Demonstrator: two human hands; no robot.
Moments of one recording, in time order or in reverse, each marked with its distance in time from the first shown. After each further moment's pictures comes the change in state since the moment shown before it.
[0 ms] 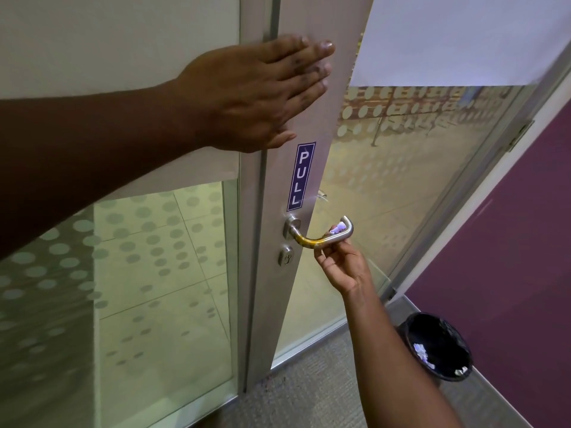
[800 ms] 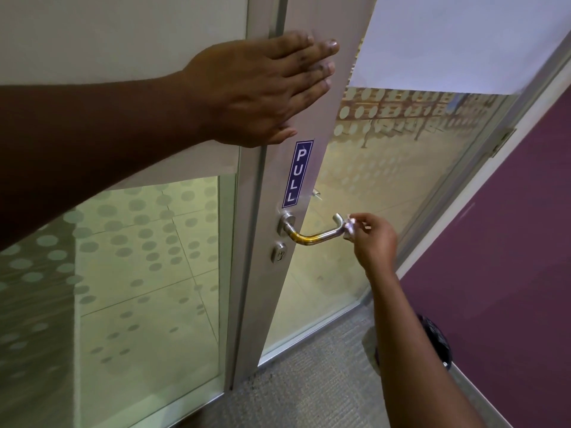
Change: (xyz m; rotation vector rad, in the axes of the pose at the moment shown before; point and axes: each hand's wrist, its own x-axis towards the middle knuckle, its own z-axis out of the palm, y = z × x) left_hand -0.003 0.002 0.000 0.062 0.042 0.000; right_hand -0.013 -0.055 0.010 -1.480 0.498 -0.725
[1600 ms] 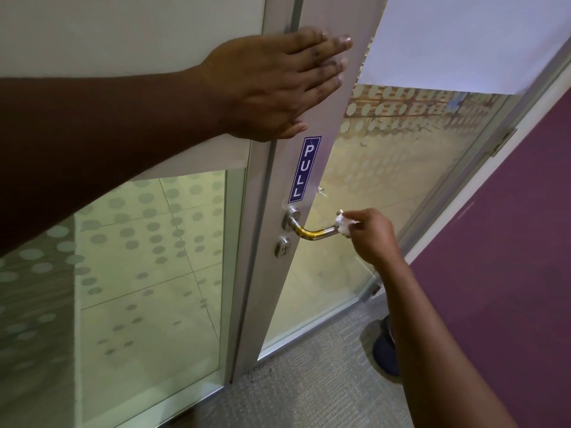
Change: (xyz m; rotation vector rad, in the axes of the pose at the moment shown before) left_hand 0.001 0.001 0.005 -0.023 0.058 -0.003; right_hand -0.002 -0.022 -0.011 -0.327 -0.301 -0.211
